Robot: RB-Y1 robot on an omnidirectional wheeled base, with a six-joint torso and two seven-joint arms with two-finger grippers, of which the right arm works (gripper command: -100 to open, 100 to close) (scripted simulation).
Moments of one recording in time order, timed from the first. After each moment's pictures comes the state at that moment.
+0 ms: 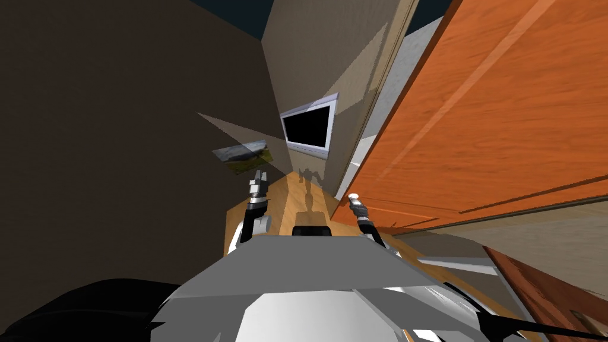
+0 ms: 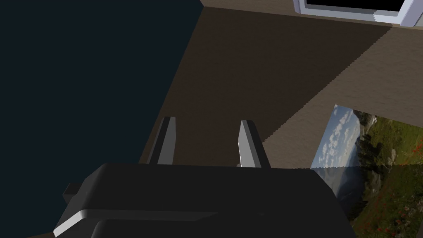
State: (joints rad) arm 0.11 -0.43 0.28 -0.80 -0.59 -0.91 -1.60
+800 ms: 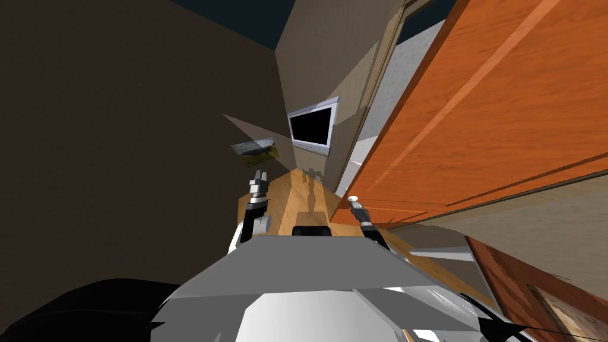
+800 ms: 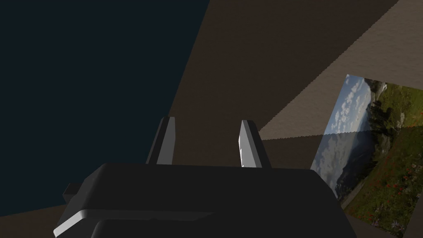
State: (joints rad) arm 0.17 -0.49 0.36 -0.82 -0.56 -0.97 -1.67
